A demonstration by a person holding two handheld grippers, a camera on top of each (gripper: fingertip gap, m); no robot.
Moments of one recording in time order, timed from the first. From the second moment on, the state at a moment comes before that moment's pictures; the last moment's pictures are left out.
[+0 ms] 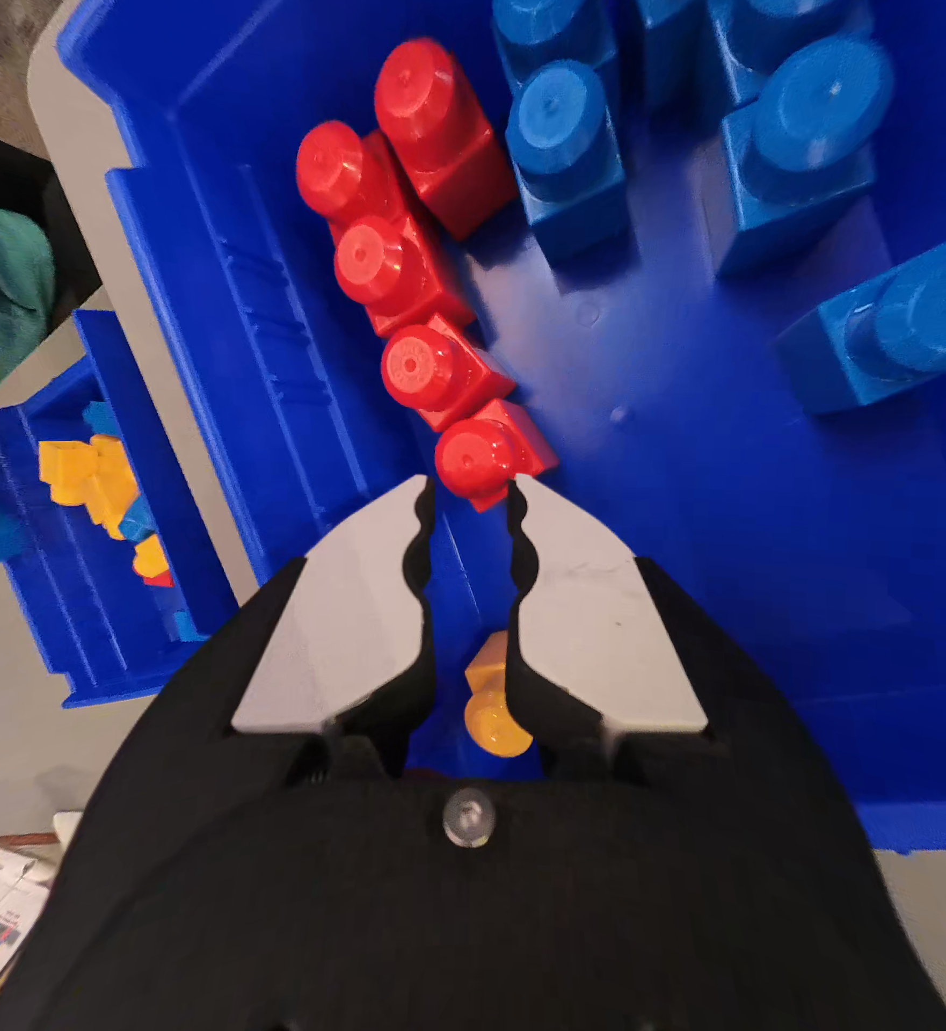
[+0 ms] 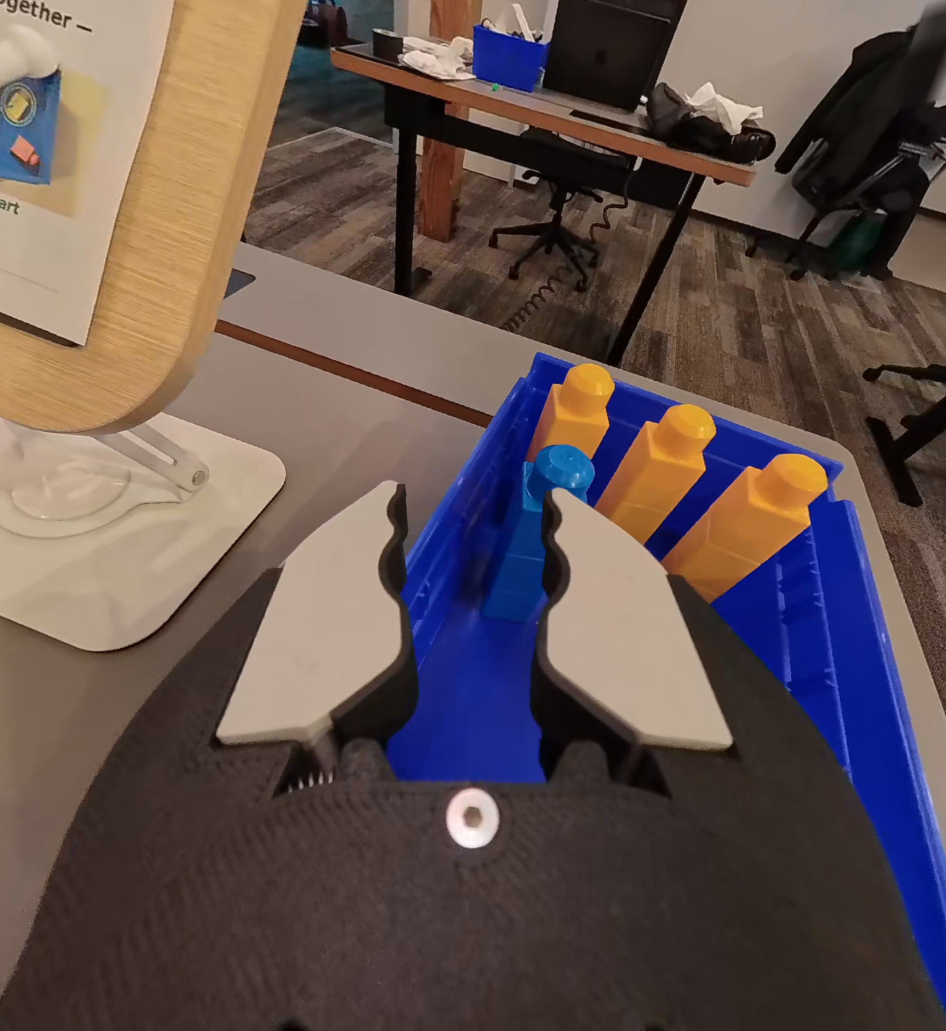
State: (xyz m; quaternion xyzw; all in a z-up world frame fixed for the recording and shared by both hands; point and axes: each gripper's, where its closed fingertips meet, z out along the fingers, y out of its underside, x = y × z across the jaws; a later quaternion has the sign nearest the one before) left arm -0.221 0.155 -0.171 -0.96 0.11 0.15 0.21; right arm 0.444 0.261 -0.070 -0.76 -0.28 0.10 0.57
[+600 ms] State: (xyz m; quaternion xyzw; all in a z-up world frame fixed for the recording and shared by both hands) left arm -0.220 0.172 -0.218 -0.98 0.05 0.09 0.16; right arm 0.439 0.257 -0.064 -0.76 -0.29 0.11 0.58
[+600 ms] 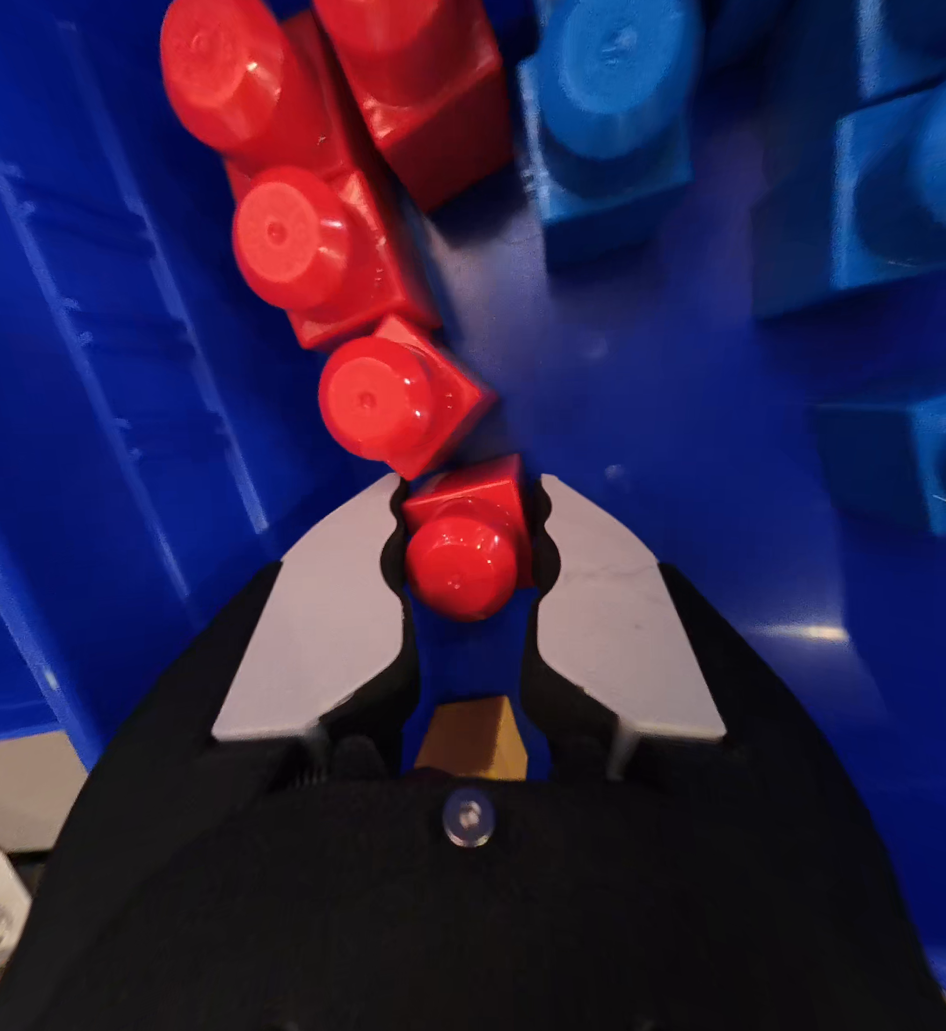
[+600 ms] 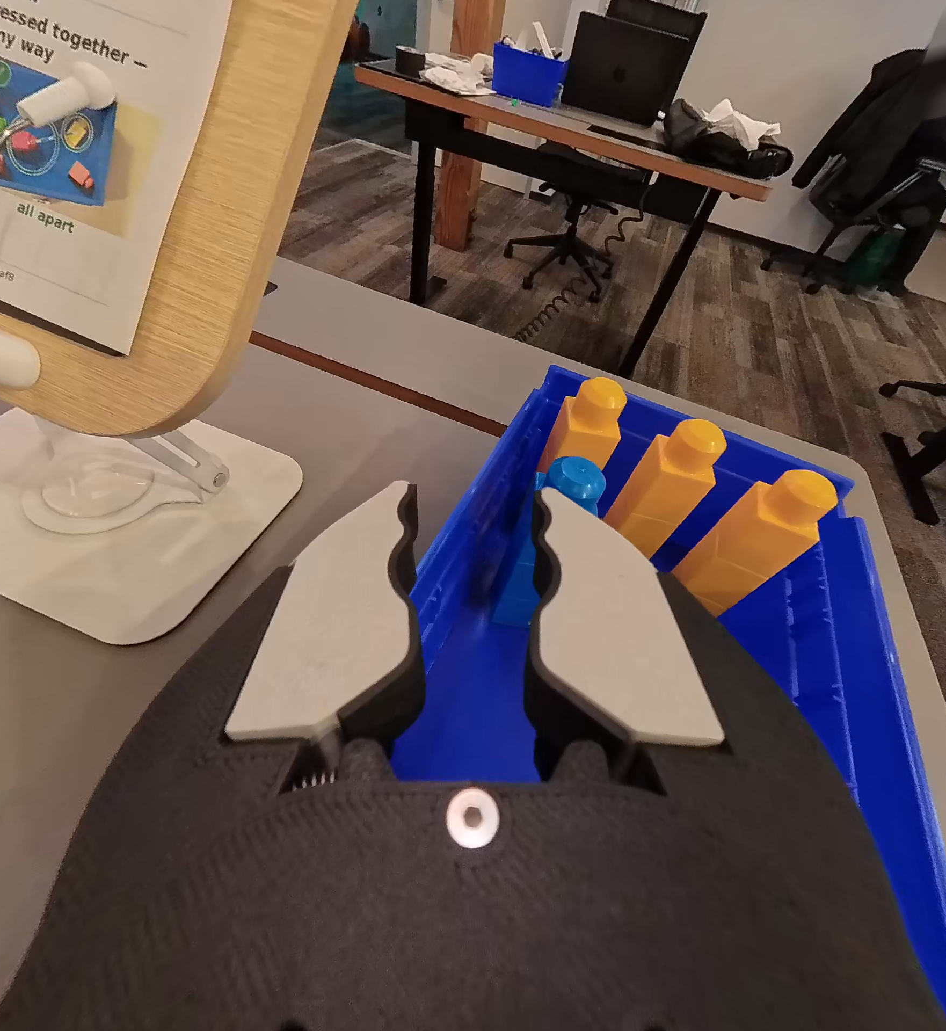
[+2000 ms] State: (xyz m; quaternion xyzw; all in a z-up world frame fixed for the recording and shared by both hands) left arm 0.133 -0.004 -0.208 -0.76 0.60 -0.16 0.20; right arm 0.426 0.249 -0.062 -0.74 -0.32 0.12 0.58
